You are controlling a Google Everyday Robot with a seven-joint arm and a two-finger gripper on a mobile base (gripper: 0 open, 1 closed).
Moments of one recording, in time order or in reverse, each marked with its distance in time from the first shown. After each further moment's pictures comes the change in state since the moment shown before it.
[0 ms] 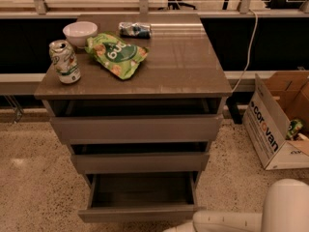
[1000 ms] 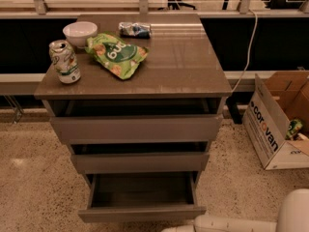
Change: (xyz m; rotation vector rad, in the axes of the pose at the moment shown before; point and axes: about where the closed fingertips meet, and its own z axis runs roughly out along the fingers) arm -0.014 -0.013 0.002 0.103 -0.126 0.029
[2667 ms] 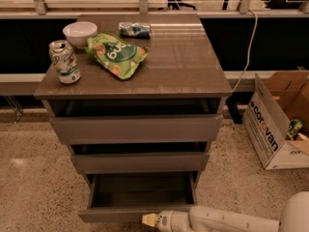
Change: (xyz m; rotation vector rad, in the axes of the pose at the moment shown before) arm -0.093 -0.053 -0.006 0.265 -0.246 0.026
